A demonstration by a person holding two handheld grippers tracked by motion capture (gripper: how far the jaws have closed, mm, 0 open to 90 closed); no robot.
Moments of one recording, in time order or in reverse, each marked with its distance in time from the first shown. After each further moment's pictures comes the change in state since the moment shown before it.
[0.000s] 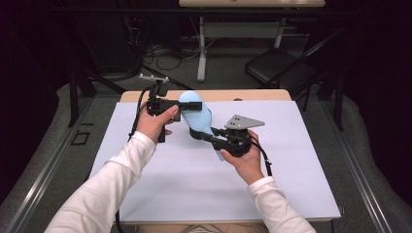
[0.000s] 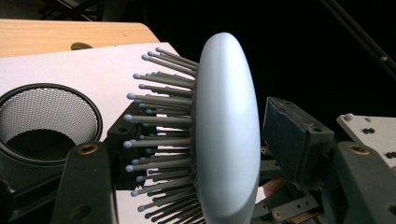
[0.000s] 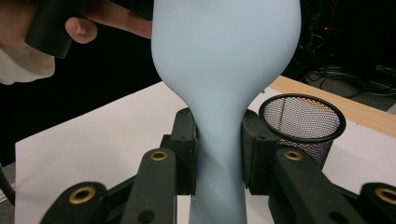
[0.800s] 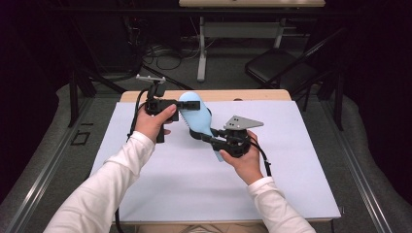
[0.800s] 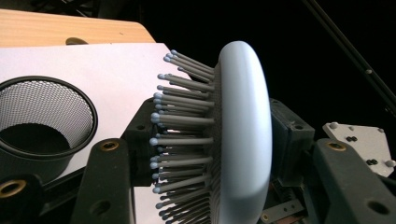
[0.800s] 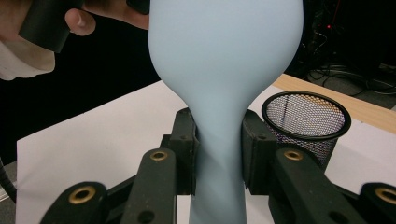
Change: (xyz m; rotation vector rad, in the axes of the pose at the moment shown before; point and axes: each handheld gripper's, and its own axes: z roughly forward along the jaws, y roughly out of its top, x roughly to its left) left arm 0.005 -0.002 -0.003 -0.016 -0.032 -0.065; right arm 0.000 -0.003 0.003 0.005 0.008 0.004
